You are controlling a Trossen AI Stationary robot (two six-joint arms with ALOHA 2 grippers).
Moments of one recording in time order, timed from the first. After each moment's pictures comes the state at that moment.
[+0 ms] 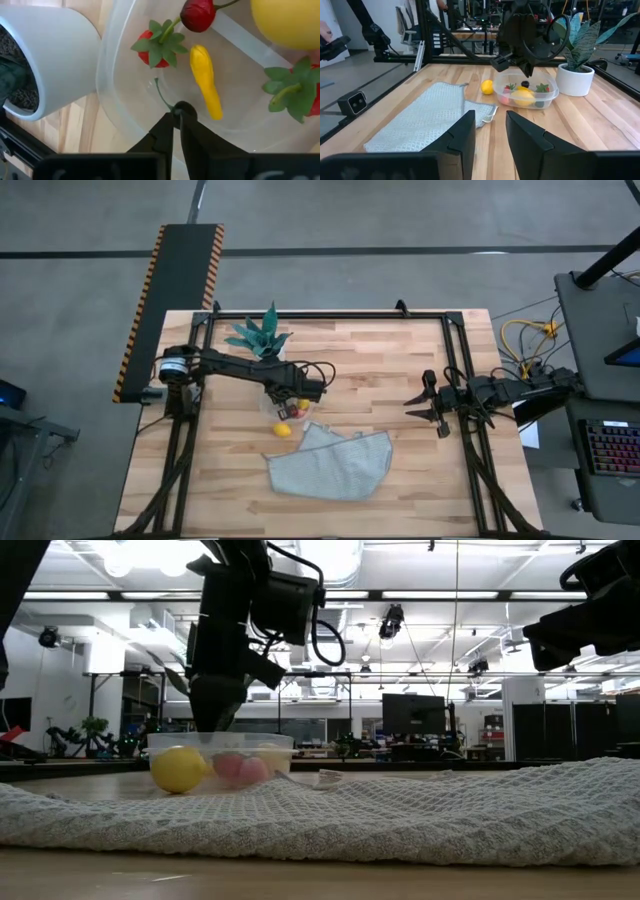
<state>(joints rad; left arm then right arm) 0.02 1.87 1.37 -1.21 -0.33 -0.43 0.19 0.08 0.03 -0.05 0.04 0.01</state>
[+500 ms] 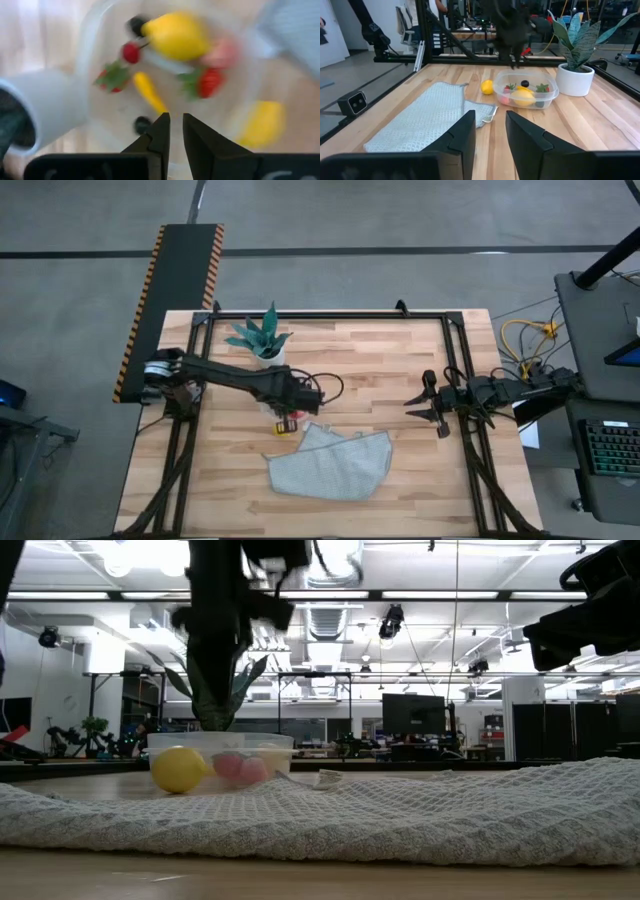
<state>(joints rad) -0.09 1.79 1.43 -1.18 -0.27 -0.28 0.19 0.08 0.03 -0.05 0.04 0.01</state>
